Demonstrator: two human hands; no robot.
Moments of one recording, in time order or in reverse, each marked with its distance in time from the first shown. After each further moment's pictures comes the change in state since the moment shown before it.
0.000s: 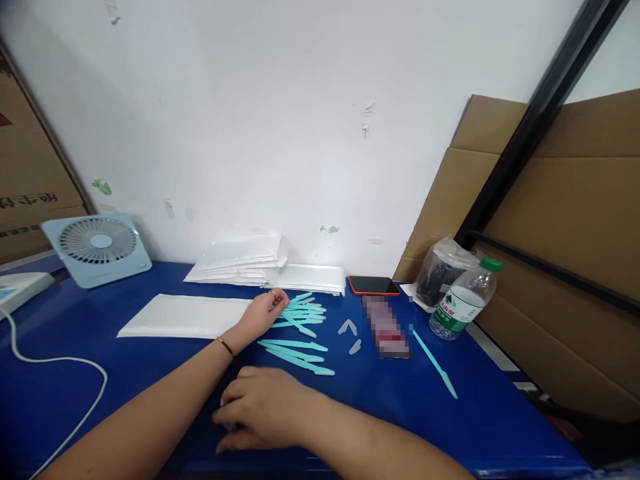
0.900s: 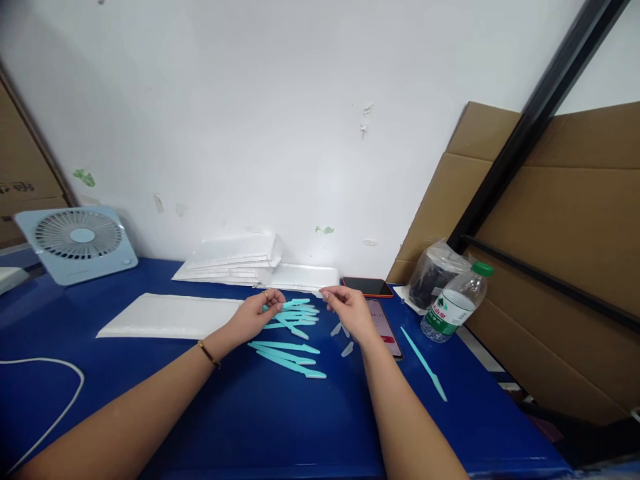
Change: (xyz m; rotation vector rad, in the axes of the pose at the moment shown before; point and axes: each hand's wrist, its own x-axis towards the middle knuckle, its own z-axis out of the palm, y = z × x) left_hand -0.008 0.018 -0.010 -0.153 -0.053 0.037; right_hand -0.086 0.111 -0.069 0.487 0.797 0.887
